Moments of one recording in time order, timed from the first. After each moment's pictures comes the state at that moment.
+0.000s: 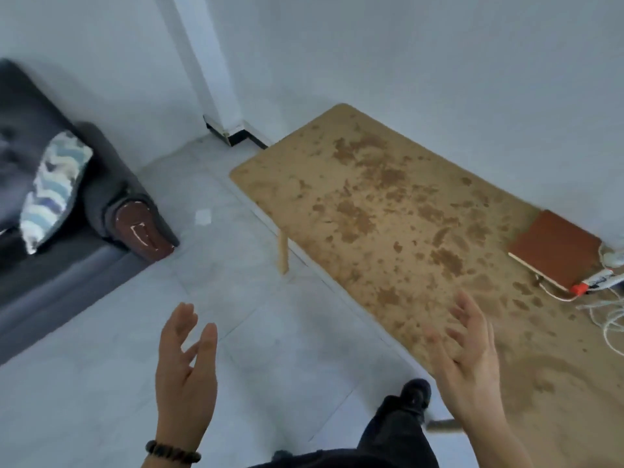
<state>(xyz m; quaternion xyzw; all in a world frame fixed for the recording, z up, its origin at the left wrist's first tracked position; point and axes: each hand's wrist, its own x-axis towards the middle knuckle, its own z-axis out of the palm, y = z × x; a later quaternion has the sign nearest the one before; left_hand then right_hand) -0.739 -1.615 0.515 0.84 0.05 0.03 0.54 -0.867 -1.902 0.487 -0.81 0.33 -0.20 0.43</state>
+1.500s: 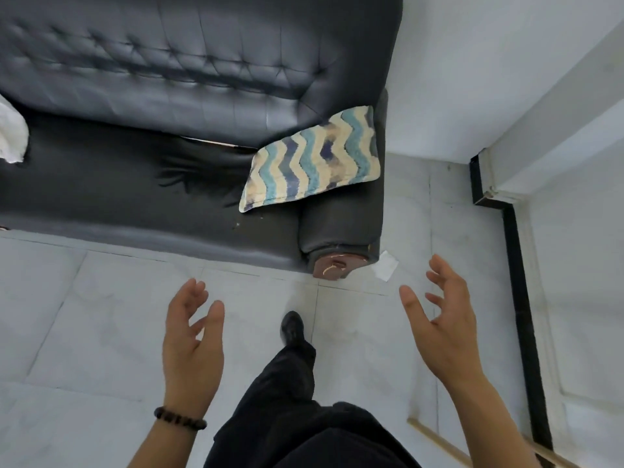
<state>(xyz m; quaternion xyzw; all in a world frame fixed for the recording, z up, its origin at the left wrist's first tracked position) -0.104 -1.137 0.472 0.73 0.41 0.19 0.51 0.041 -1.398 0.469 -0.91 -0.04 0.06 0.42</state>
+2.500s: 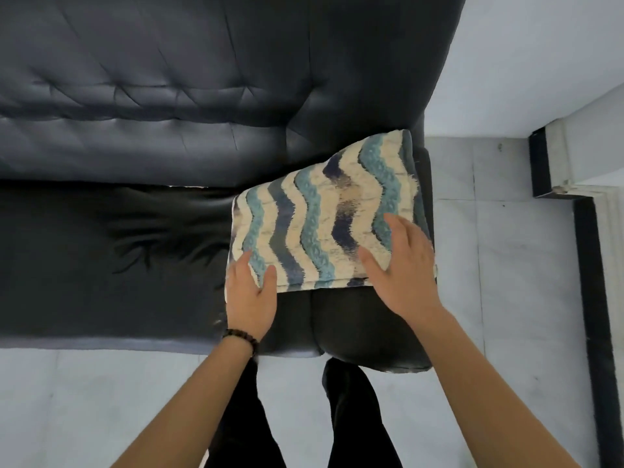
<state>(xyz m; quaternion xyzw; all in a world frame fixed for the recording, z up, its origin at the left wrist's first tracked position) 0.362 -0.944 0.224 0.81 0.39 -0.06 0.43 0.471 -1.158 0.259 -0.96 -0.07 0.15 0.24</state>
